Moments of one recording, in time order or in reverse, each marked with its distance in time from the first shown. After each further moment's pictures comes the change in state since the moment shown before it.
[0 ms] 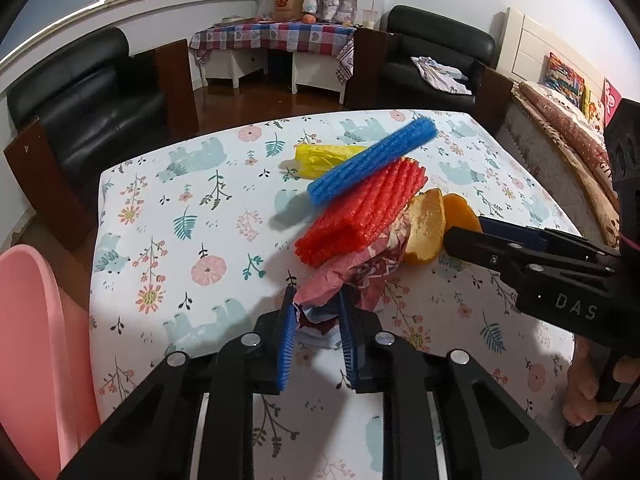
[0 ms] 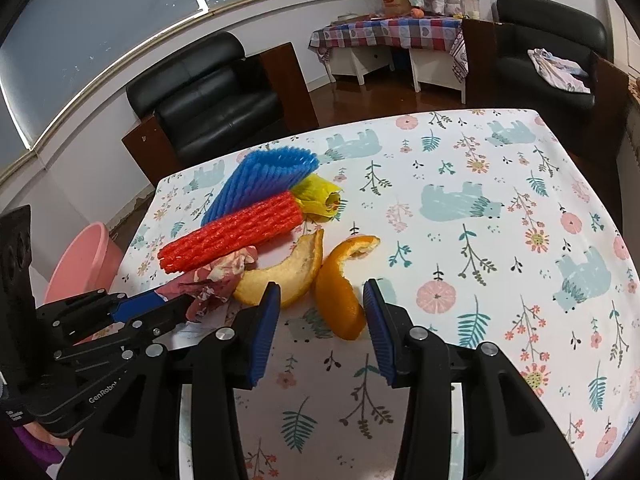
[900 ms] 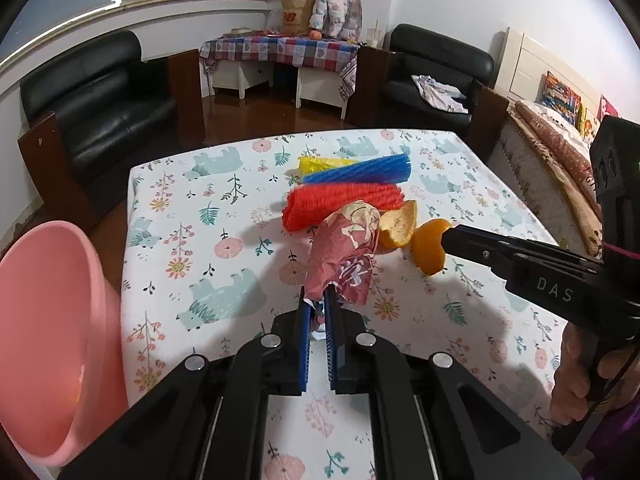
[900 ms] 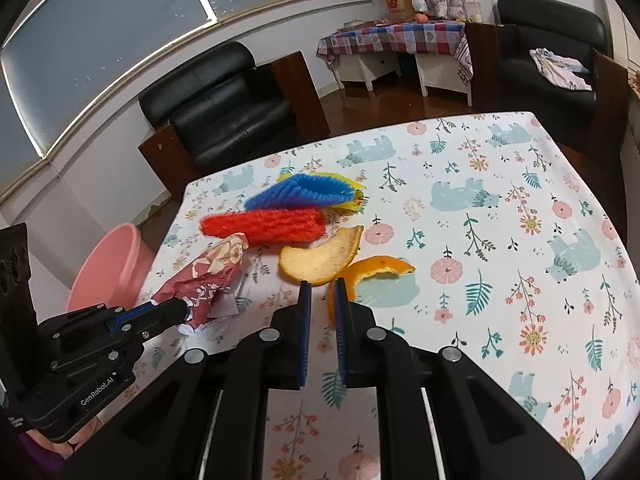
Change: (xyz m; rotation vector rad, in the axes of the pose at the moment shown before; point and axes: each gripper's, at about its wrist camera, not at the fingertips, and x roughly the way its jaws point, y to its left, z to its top) left arm -0.056 -0.003 -0.019 -0.040 -0.060 -0.011; right arm -0.036 0.013 -0.013 0.020 -0.030 0.049
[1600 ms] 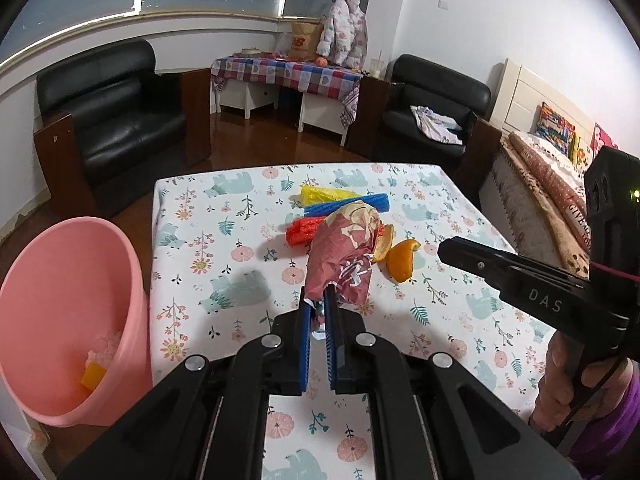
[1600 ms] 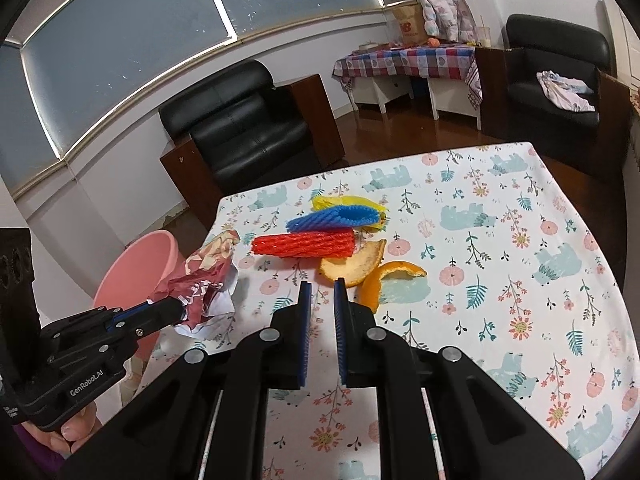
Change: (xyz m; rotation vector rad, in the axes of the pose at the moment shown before) left arm -0.062 0.003 -0.011 -0.058 -0.096 -0.019; right arm -0.046 0.021 -0.004 -0.036 -0.077 0.035
